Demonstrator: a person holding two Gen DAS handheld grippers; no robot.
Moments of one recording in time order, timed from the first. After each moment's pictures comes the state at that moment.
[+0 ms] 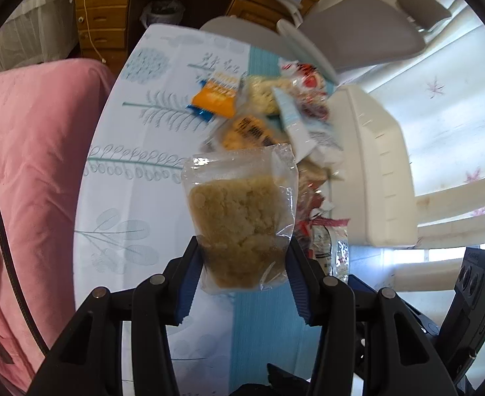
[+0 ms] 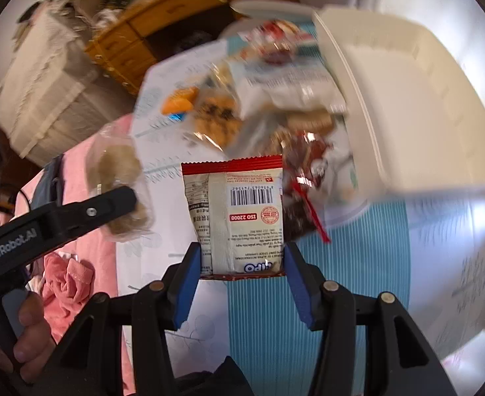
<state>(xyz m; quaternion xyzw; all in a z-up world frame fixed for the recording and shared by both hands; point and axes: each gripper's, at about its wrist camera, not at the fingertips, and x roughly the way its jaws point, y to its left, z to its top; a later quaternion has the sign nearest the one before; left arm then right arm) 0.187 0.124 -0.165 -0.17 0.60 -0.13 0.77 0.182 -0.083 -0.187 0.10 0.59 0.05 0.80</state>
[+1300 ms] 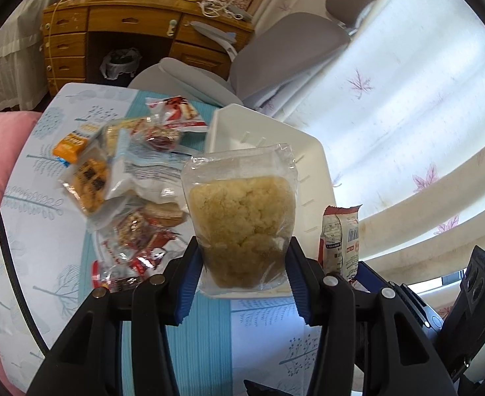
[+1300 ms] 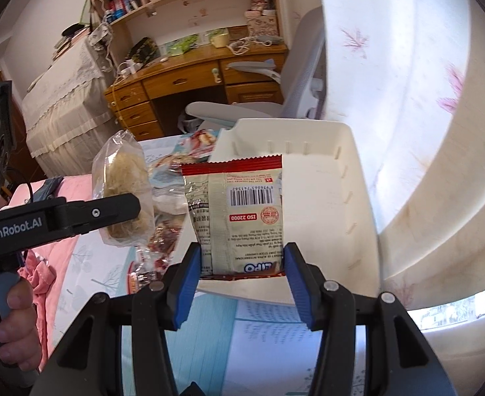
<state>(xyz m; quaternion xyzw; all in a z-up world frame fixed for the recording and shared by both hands) 0.178 -0.090 -0.104 -0.17 0.50 -0.15 0.83 0.172 -0.298 -0.114 0.03 0.45 0.07 0.89</state>
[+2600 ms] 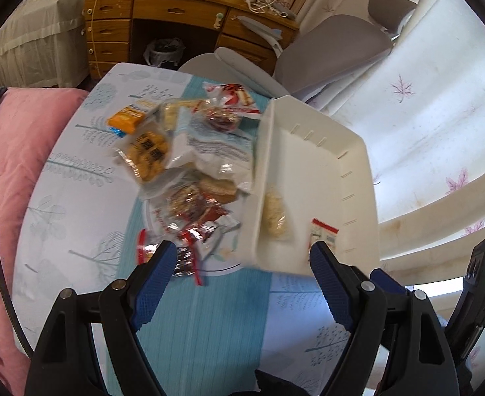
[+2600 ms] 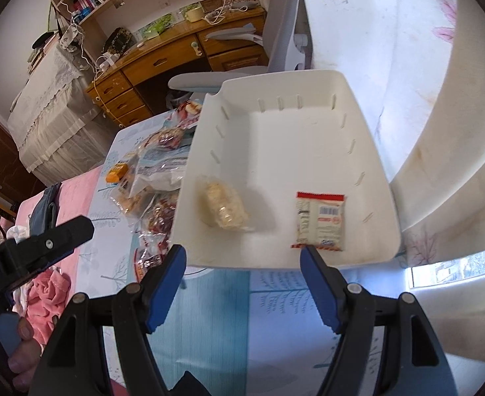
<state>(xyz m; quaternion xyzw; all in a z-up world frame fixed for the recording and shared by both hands) 0.146 -0.046 -0.112 -0.17 0.53 -0.06 0.83 0.173 -0.292 -0.138 0.10 0.52 0.06 0.85</state>
